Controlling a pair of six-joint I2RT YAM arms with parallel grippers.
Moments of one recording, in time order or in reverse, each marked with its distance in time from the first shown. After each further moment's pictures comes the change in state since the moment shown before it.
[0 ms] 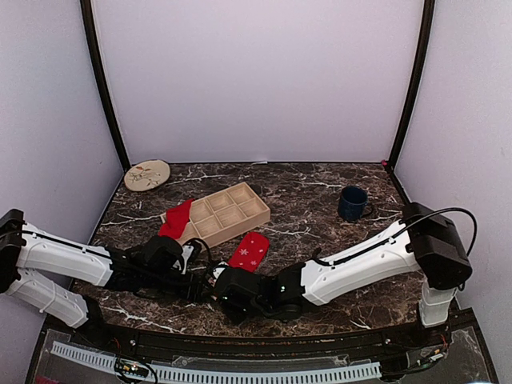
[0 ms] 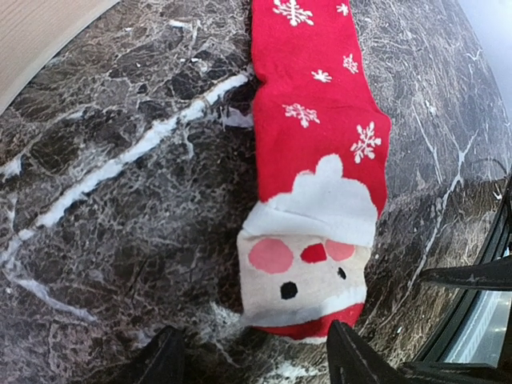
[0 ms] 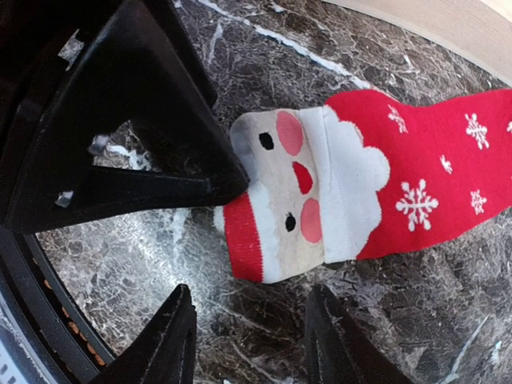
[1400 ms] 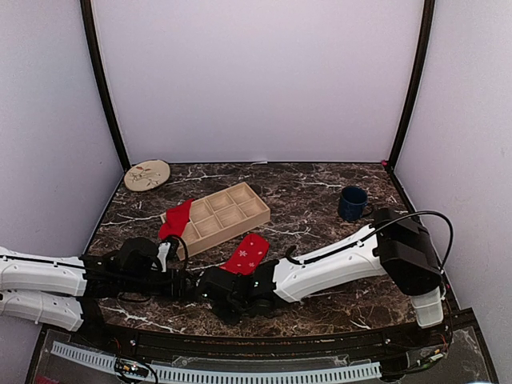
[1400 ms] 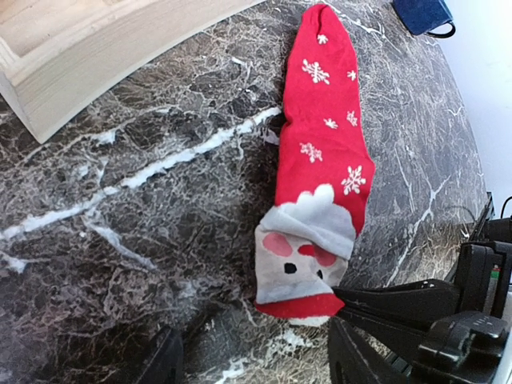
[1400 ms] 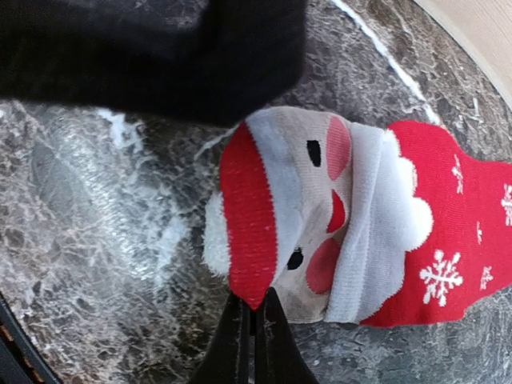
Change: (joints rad) left arm 0.033 -0.288 -0.124 -0.046 -0.042 -0.124; right arm -0.029 0.183 0.230 -0.197 -0.047 -0.297
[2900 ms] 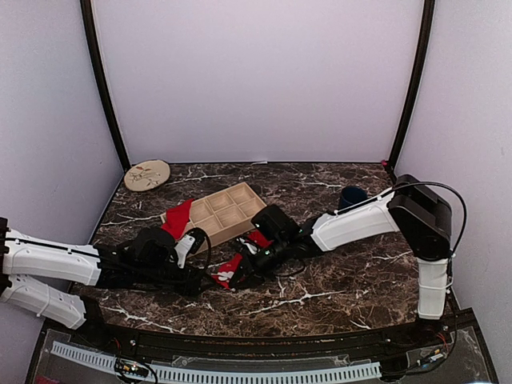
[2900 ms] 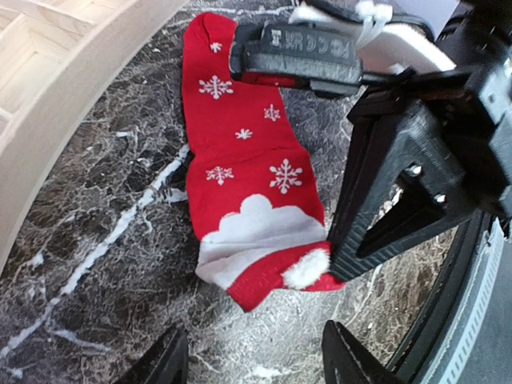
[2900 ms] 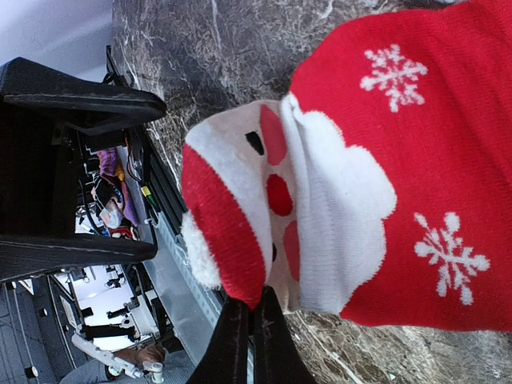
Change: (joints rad) left arm -0.044 0.139 0.138 0.039 0.034 0.338; right arm -0.396 -0.123 -0.245 0.303 -1.007 0.662
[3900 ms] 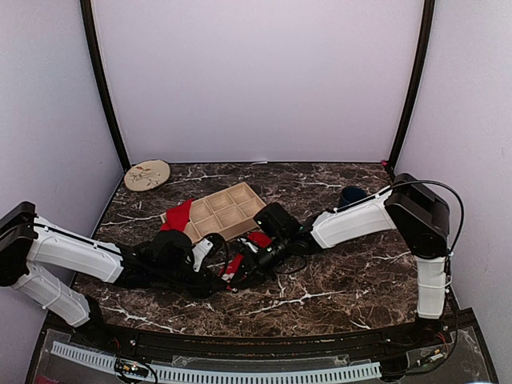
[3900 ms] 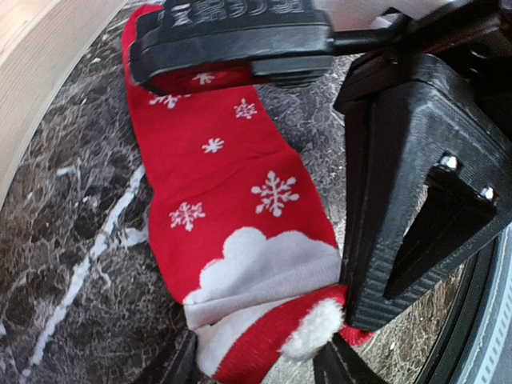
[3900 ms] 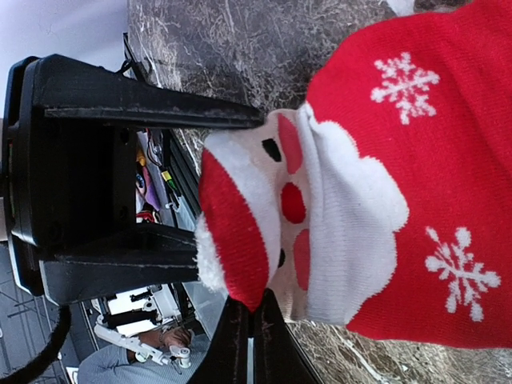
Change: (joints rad) left arm -0.013 0.246 0.051 0.164 0.039 0.139; right arm -0.031 0.019 0.010 -0.002 -0.130 0.031
